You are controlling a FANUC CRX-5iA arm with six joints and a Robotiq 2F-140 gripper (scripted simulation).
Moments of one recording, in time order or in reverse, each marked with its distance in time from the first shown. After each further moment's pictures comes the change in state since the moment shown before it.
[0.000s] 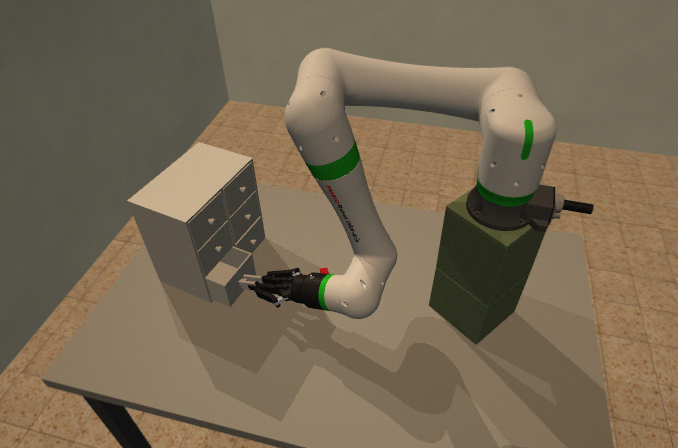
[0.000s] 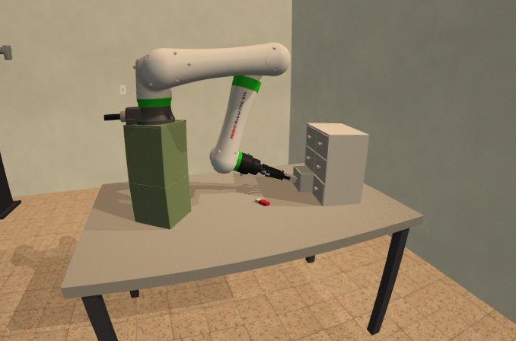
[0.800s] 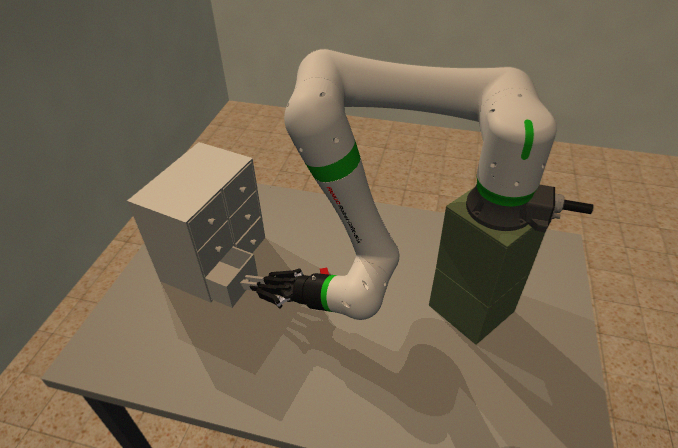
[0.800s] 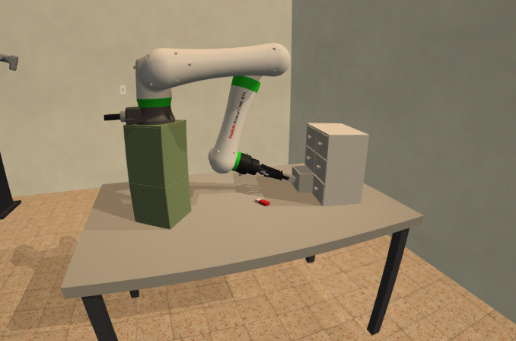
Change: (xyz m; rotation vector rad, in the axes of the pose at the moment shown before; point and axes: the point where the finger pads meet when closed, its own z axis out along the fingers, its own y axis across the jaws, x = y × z) arm -0.002 0.000 -0.006 0.000 0.000 0.000
